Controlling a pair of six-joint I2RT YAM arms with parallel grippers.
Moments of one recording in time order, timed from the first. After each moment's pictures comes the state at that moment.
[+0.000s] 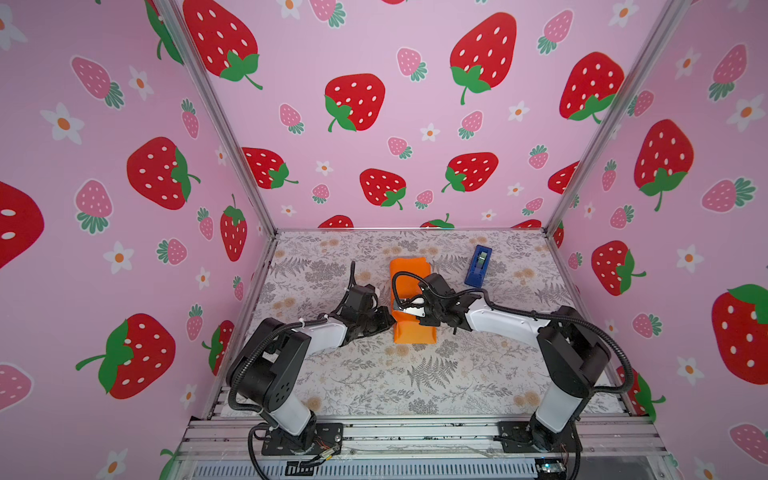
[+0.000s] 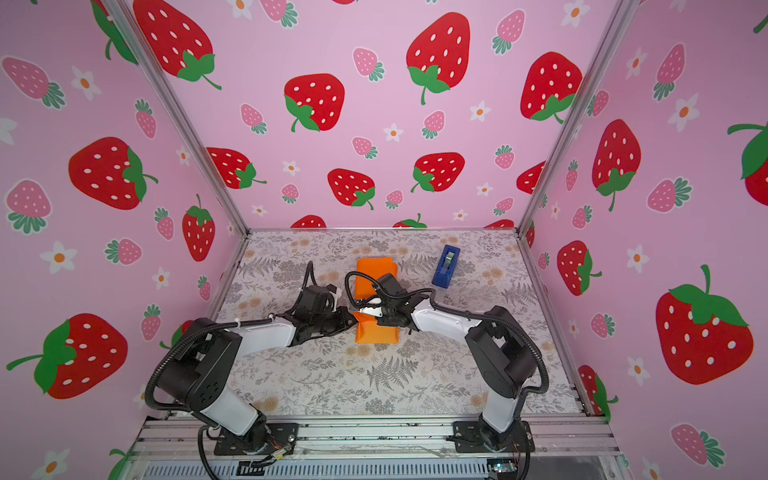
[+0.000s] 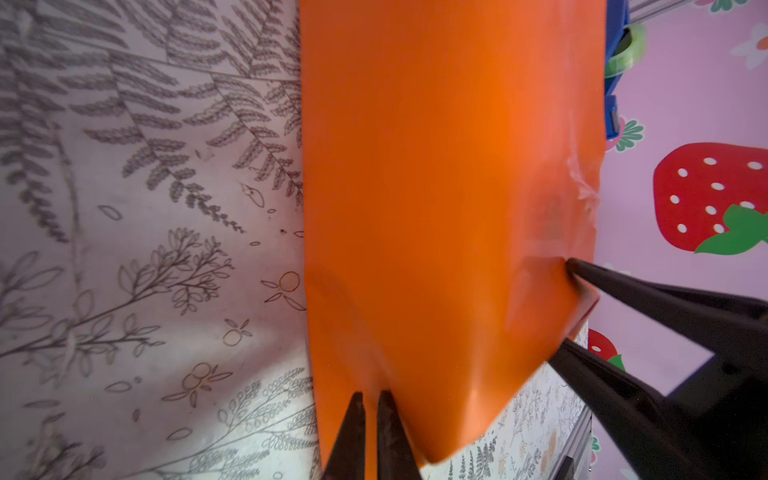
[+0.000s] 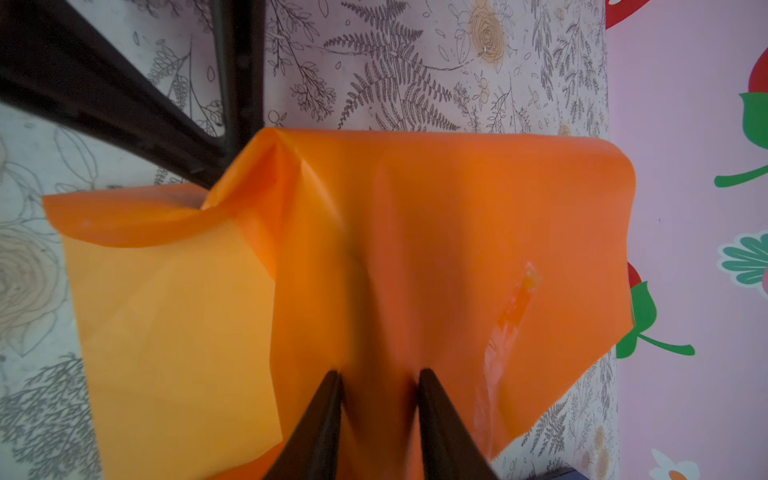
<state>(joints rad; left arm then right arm) -0.46 1.63 0.70 0.15 0.41 -0.76 0.87 1.76 1.11 -0.21 0.08 -0.86</state>
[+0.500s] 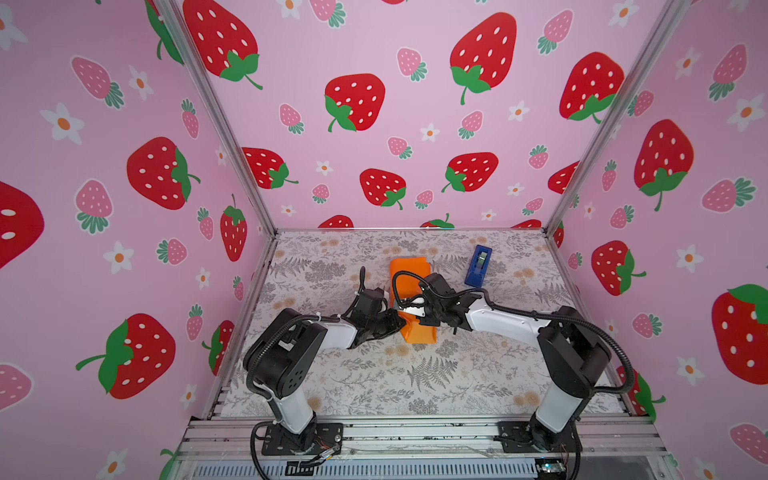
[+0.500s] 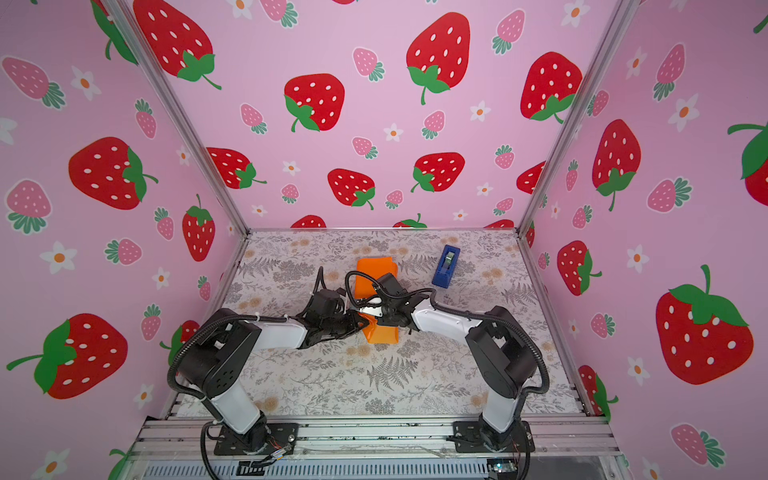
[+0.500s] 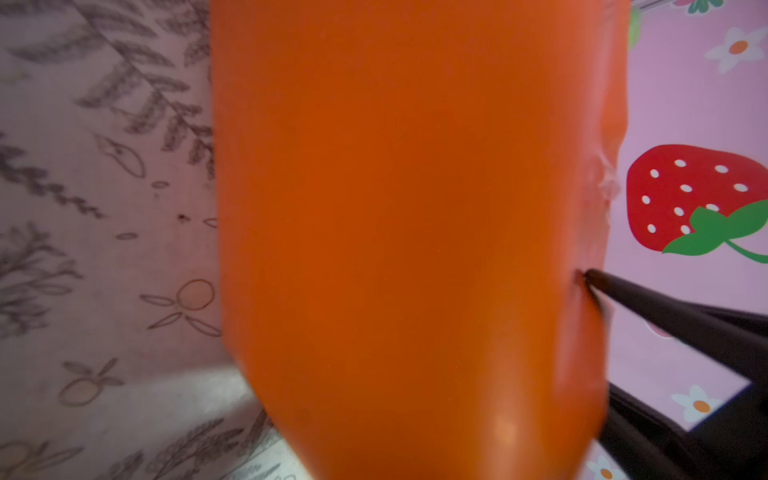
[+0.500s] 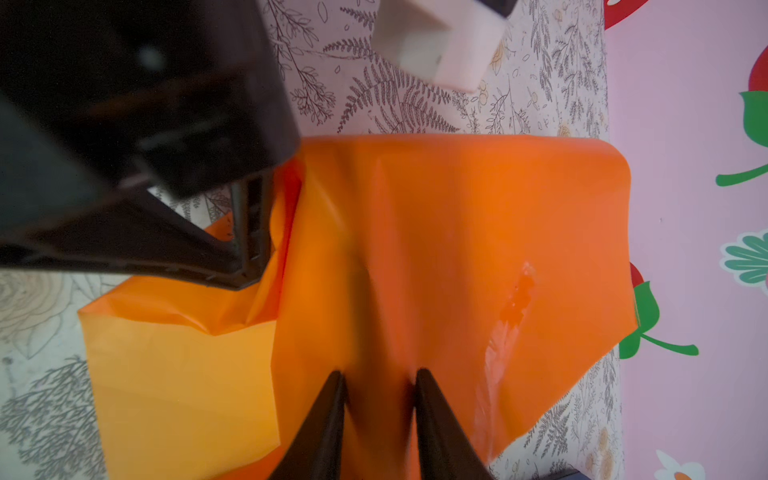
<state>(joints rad) -0.53 1.75 0.70 0.32 0.42 -0.88 0.87 1.76 1.11 -0.21 0.08 -0.85</state>
